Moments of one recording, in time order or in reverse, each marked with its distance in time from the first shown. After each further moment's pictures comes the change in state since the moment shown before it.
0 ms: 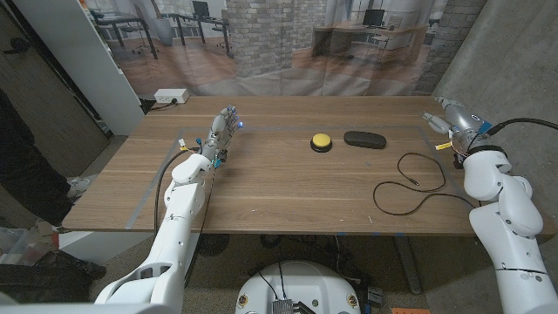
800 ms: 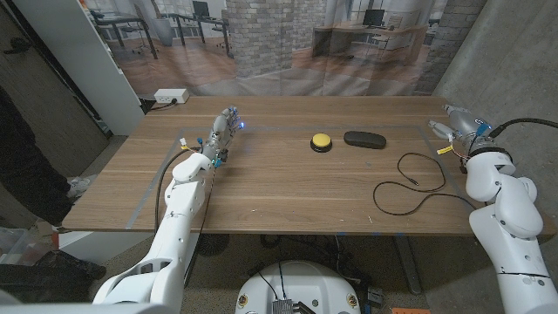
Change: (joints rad) left arm -0.029 0.007 0.002 0.045 -0.001 0.001 -0.015; left_hand 0.000 0.000 0.000 0.000 0.000 0.000 0.000 -0.001 0.000 0.000 0.000 0.000 0.000 0.000 0.000 0.000 0.000 0.000 0.000 0.000 0.000; right arm -0.017 -0.014 -0.029 -0.039 -0.135 -0.119 0.085; right_hand 0.019 0.010 0.004 -0.009 0.000 0.005 -0.005 0.000 0.000 0.005 -0.005 0.000 0.000 0.015 -0.008 0.000 0.000 0.004 -0.004 0.000 0.000
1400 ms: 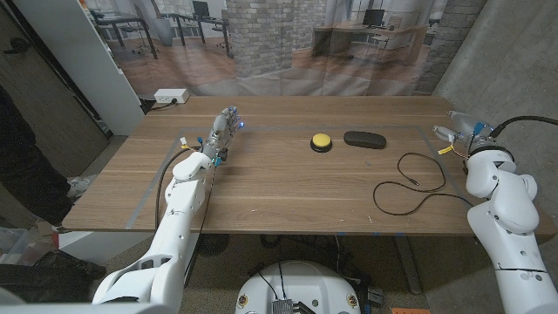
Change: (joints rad) left arm -0.018 0.002 -0.001 0.028 0.000 -0.008 0.000; left_hand 0.000 0.000 0.000 0.000 0.000 0.000 0.000 0.000 0.000 0.000 0.000 0.000 0.000 0.000 0.000 0.000 0.000 0.002 0.009 -0.004 0.000; right arm 0.015 -0.020 -0.018 0.005 -0.065 -0.086 0.092; right_hand 0.017 0.009 0.004 -0.004 0.000 0.005 -0.005 0.000 0.000 0.005 -0.005 0.000 0.000 0.012 -0.001 0.000 0.000 0.013 -0.002 0.000 0.000
